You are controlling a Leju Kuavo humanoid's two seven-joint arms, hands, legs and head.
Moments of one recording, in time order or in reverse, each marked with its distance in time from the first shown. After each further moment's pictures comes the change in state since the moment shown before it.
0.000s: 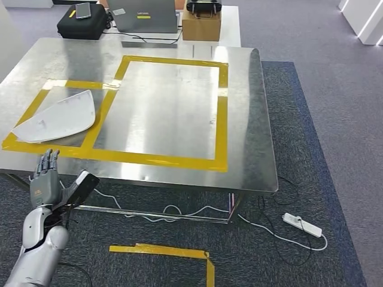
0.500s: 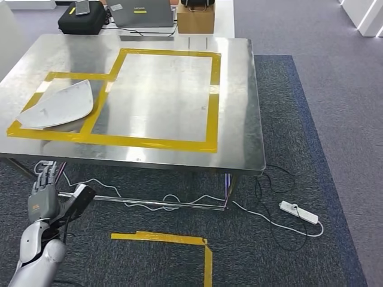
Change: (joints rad) left arm 0.069 0.009 0.041 0.040 0.008 -0.008 0.016; right arm 0.000 0.003 -0.016 -0.009 0.010 0.003 0.012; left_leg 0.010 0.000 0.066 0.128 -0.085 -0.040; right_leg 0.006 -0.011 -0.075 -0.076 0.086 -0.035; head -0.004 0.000
